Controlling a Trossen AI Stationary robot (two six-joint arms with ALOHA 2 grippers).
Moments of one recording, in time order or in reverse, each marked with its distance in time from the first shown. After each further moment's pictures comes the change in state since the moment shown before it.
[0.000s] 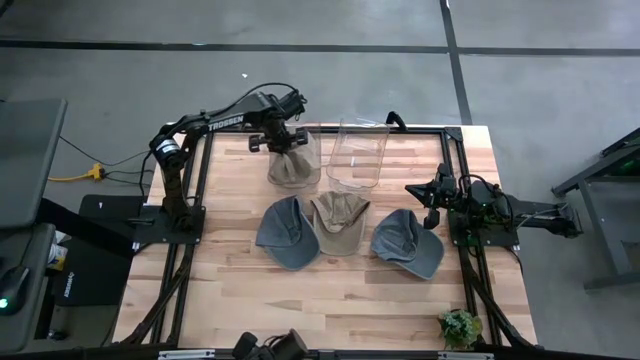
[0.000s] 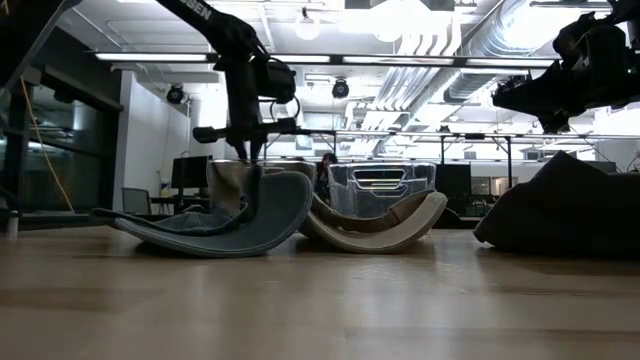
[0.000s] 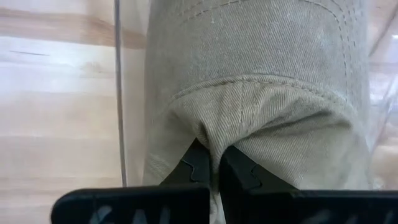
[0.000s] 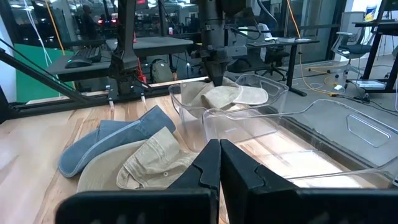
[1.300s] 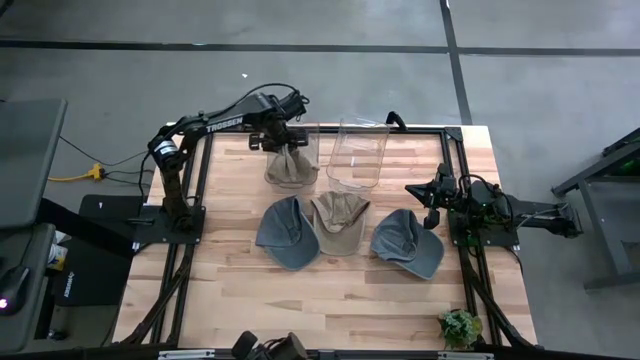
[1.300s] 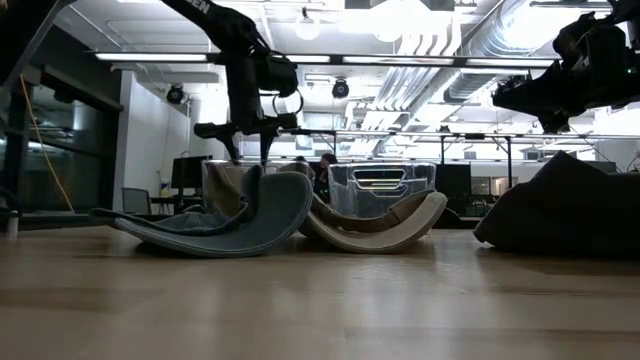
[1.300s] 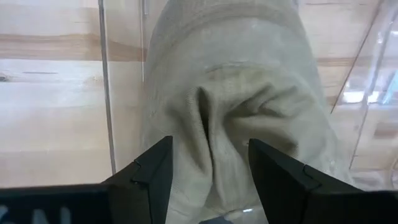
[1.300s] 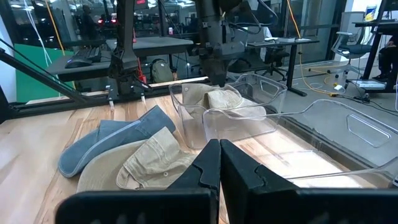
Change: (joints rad) left arm -0.019 -0.016 0.006 0.005 -0.048 0.052; right arm 0.000 0.000 0.000 0.000 0.000 0.000
